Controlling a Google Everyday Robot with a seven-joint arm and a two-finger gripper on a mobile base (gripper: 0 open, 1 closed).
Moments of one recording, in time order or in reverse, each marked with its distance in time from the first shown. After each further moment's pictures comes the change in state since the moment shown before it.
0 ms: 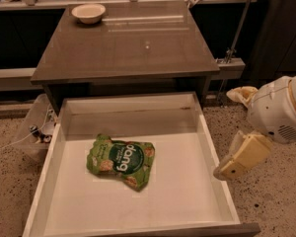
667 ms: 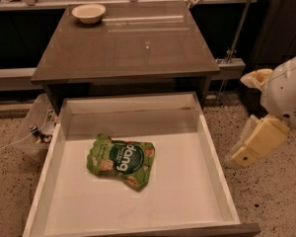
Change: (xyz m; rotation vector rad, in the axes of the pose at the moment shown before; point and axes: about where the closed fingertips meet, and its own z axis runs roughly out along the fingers) arm -0.004 -0.015 -0.036 0.062 0.081 0.016
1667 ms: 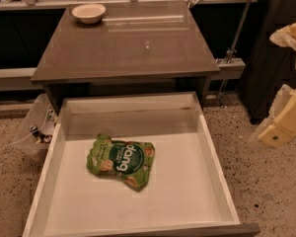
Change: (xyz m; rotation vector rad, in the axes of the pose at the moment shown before) arm -0.027 -0.012 -0.075 0.172 0.074 -0.090
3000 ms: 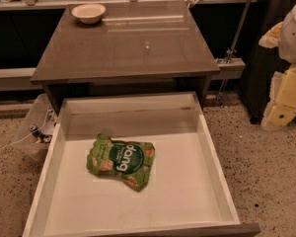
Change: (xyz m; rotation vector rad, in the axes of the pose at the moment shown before) arm 0.029 -0.039 0.035 -0.162 0.230 -0.091
